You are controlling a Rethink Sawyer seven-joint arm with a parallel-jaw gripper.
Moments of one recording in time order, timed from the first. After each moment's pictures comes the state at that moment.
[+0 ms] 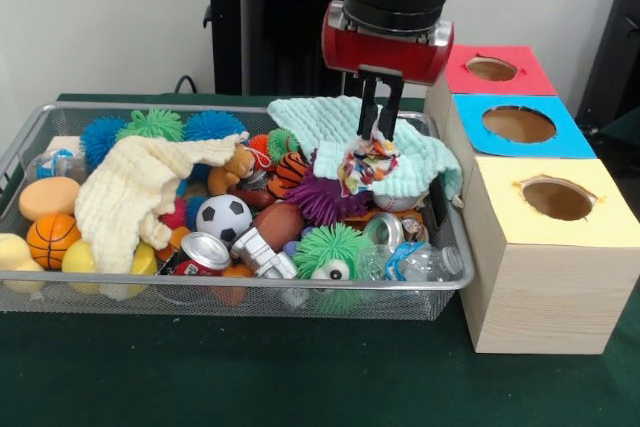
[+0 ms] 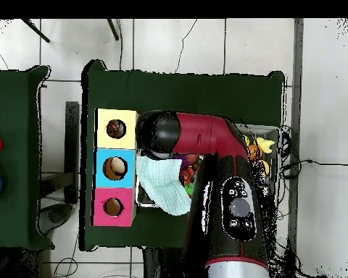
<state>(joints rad) -0.17 -0.64 0.01 1.41 -0.10 0.84 1.86</state>
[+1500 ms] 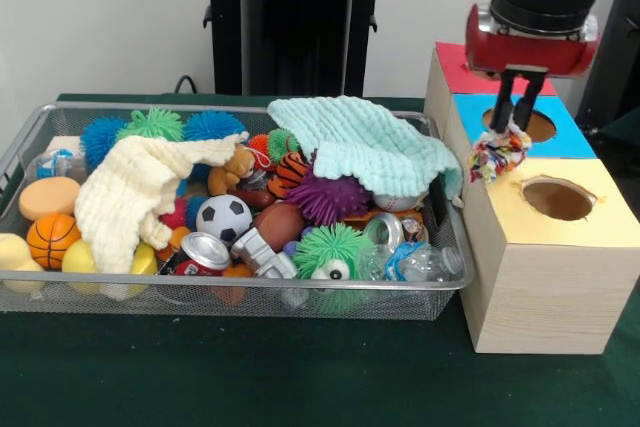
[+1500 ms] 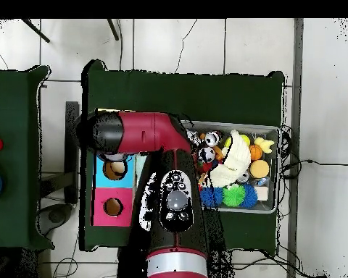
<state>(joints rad) 0.01 -0.60 -0.01 1.37 0.00 0.89 1.87</state>
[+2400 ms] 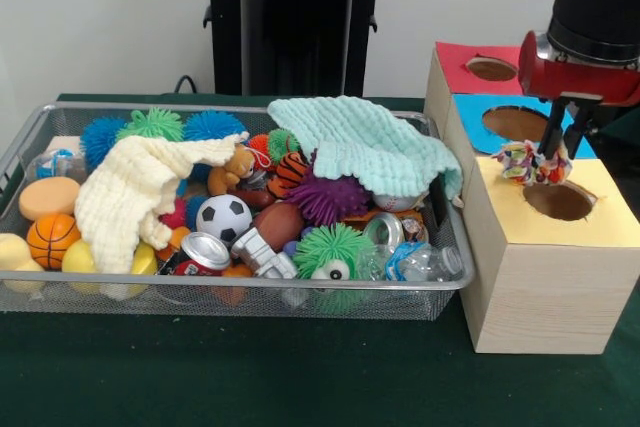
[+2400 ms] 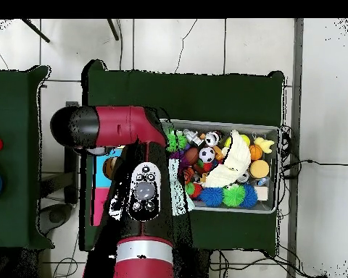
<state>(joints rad) 0.11 -0.50 -0.09 1.25 0.07 0.89 1.90</state>
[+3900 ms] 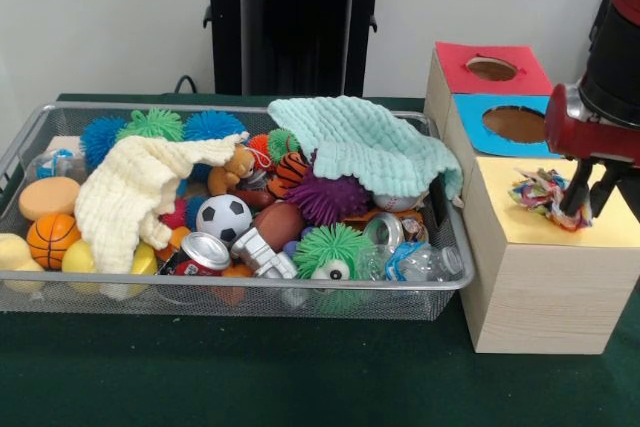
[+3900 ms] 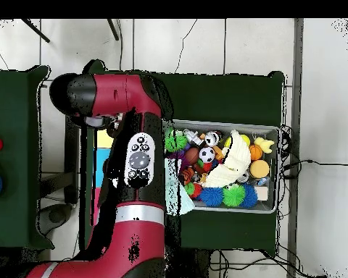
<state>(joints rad) 0.13 -0.28 -0.17 0.87 0.13 1.09 1.93</state>
